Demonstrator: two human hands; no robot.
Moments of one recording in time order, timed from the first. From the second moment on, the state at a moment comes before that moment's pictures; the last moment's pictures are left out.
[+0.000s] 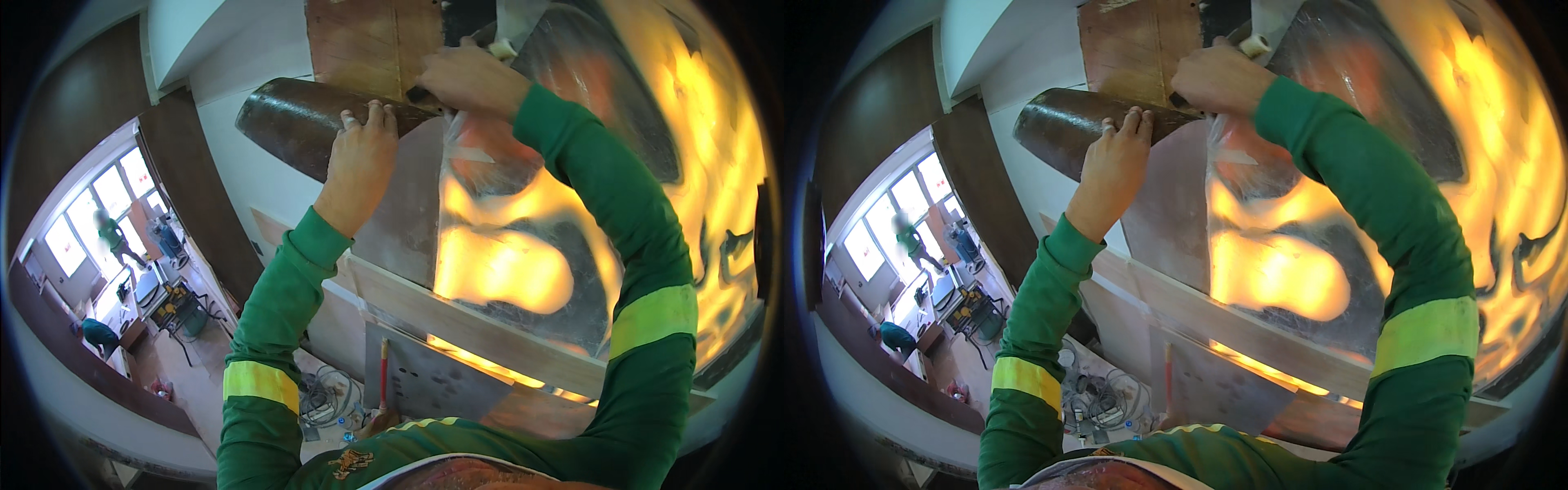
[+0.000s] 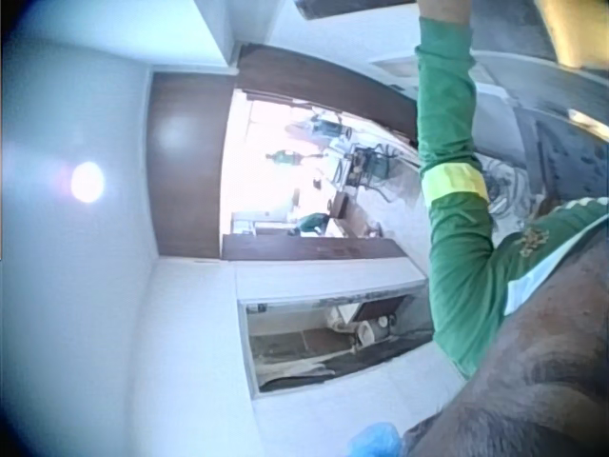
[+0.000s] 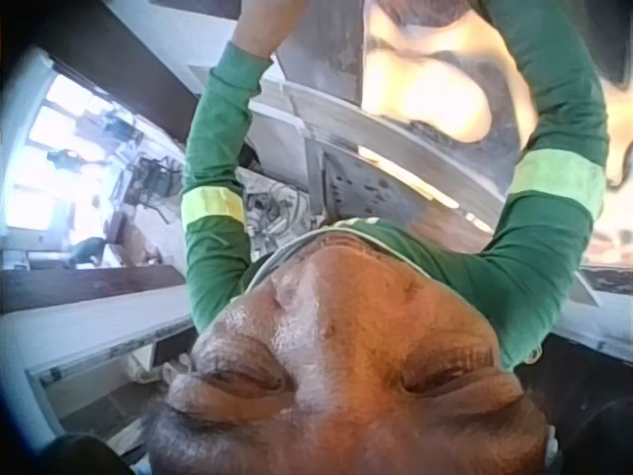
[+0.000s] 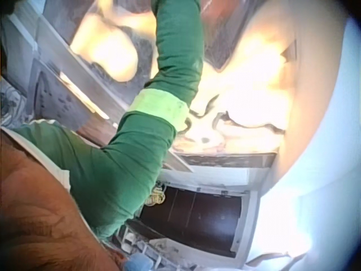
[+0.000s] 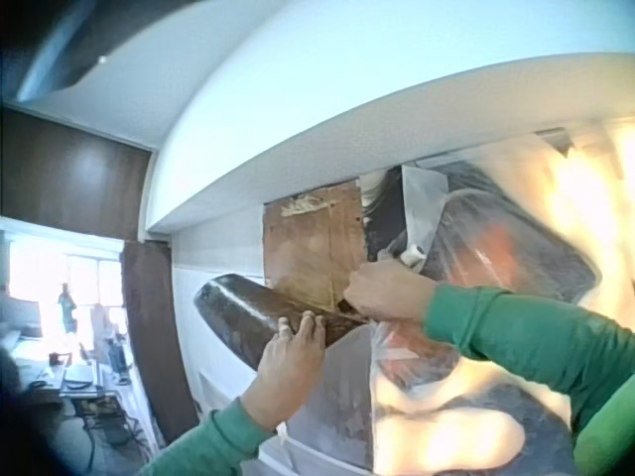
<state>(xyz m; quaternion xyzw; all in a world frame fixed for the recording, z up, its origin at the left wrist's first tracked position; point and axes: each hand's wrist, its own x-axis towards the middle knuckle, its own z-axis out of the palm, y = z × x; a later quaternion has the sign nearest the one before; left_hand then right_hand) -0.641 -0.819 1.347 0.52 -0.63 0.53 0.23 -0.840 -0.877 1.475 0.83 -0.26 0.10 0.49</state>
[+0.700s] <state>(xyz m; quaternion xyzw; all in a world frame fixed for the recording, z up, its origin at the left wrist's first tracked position) -0.420 -0.922 1.463 0.70 -0.61 0.05 0.37 -0.833 -0.856 1.424 0.79 -0.33 0.13 0.50</state>
